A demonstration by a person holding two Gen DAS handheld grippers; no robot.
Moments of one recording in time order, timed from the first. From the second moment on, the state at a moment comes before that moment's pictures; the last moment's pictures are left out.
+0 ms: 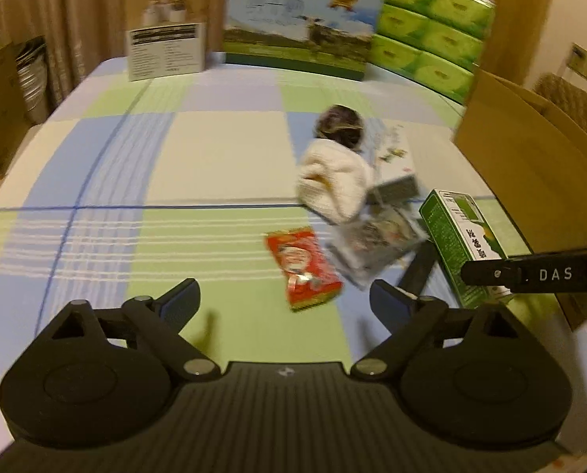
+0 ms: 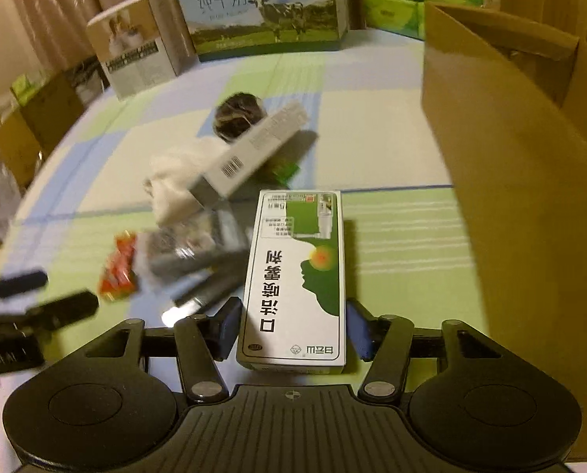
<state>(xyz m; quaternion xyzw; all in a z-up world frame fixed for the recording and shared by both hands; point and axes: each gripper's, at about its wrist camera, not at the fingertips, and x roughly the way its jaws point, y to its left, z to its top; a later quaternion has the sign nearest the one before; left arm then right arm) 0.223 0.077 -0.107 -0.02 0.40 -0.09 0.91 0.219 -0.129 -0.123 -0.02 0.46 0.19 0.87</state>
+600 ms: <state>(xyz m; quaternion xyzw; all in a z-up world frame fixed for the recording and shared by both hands) 0.240 -0.003 -0.137 0.11 0.39 -0.23 0.88 0.195 -0.141 -0.126 -0.04 0.45 0.21 0.87</state>
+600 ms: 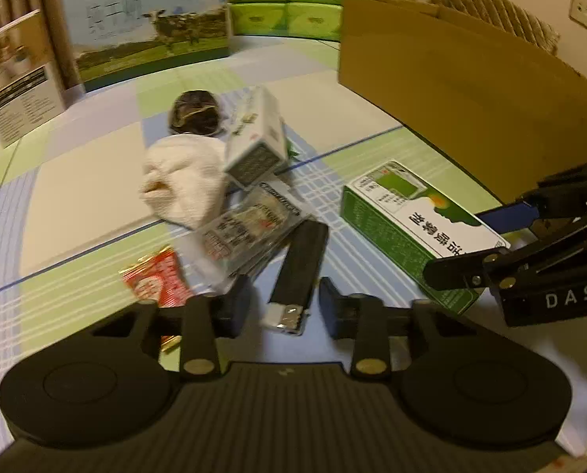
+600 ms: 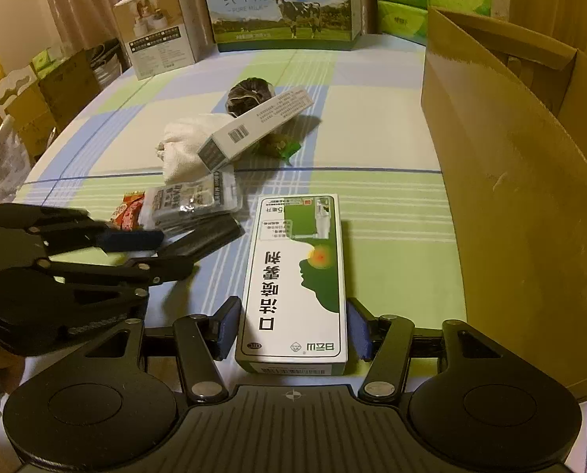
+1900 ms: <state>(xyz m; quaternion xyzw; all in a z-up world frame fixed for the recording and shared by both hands) 0.179 0.000 -0.130 0.05 0.41 -0.17 0.89 0.158 -0.142 -0.122 -0.08 0.42 0.21 0.88</state>
